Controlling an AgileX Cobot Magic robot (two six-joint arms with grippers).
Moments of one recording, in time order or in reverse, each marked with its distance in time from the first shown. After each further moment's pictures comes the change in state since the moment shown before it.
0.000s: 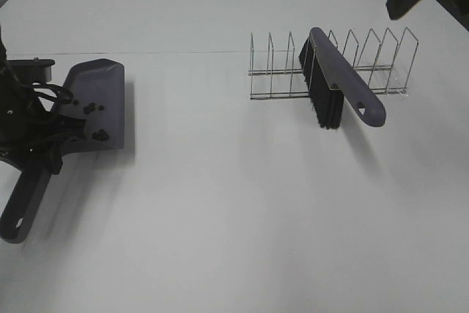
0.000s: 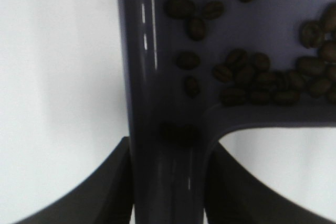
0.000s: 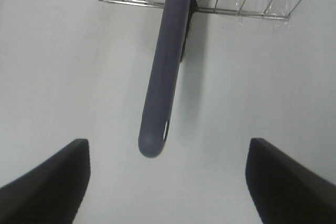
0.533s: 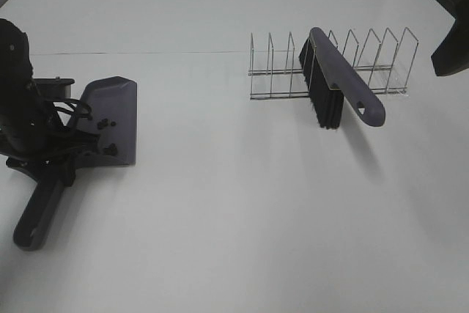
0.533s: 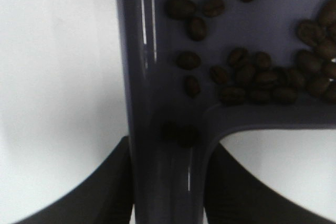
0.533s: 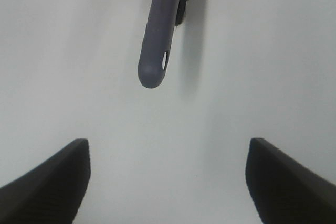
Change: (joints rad) left arm 0.000 0.139 -0.069 -0.021 -0.004 0.053; right arm 0.000 -0.312 0.310 0.011 -0.064 0.017
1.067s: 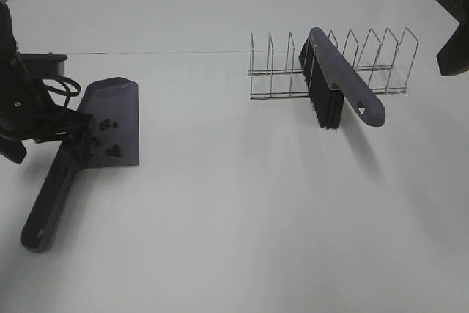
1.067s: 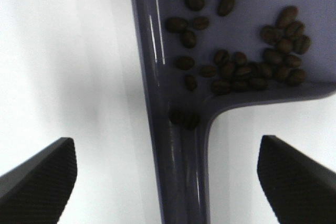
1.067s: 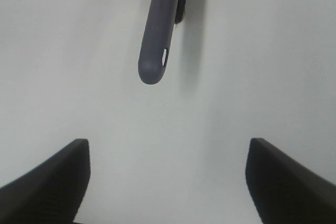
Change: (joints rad) left arm 0.000 -0.116 0.000 -0.001 0.031 0.054; right arm 0.000 -0.014 0.002 0.000 0.015 0.007
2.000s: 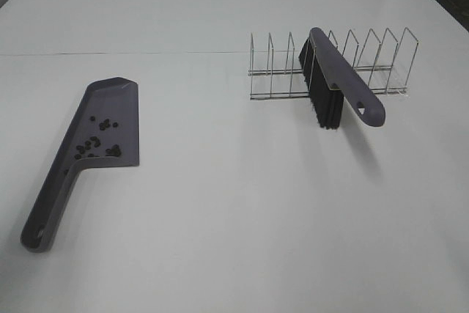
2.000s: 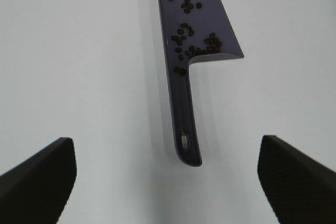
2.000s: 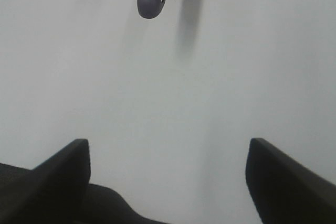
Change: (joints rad) left arm 0.000 -1.099 0.490 0.043 0.034 -0.030; right arm 0.000 -0.412 0.304 -0.002 0.008 -0.051
